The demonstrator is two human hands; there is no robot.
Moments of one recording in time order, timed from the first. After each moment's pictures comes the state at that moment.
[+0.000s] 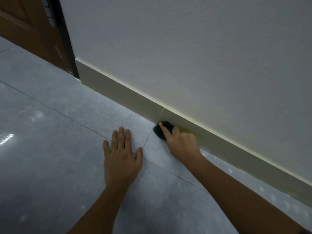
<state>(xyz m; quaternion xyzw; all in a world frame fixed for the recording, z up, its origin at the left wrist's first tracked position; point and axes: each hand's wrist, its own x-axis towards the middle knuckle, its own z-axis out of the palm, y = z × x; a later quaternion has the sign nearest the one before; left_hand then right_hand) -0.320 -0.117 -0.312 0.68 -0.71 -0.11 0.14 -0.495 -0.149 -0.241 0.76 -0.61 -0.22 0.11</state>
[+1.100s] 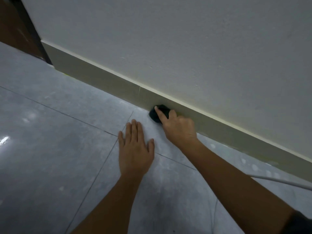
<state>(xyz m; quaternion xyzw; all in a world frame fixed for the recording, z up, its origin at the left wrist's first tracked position) -0.407 -0.078 -0.309 0.64 -0.75 -0.12 0.13 -0.545 -0.118 -0.250 0.73 -0.63 -0.11 0.23</state>
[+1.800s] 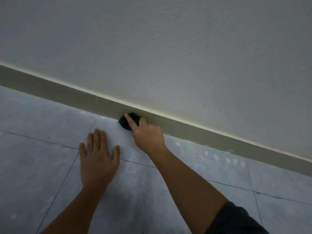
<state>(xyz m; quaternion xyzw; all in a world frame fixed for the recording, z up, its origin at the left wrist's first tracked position) -0.404 -0.077 -0.308 0.63 -0.75 -0.13 0.12 -0.555 -0.094 -0.231 0.72 -0.69 -0.09 0.07</state>
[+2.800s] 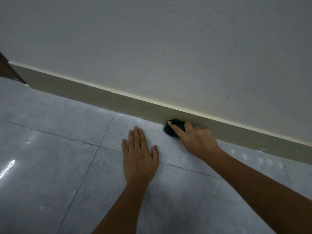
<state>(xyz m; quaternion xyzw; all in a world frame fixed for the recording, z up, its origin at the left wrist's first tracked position) -0.461 -0.058 -0.305 0.61 -0.77 -0.13 0.11 -0.647 -0.057 -0.254 0.75 -0.62 -0.07 0.20</state>
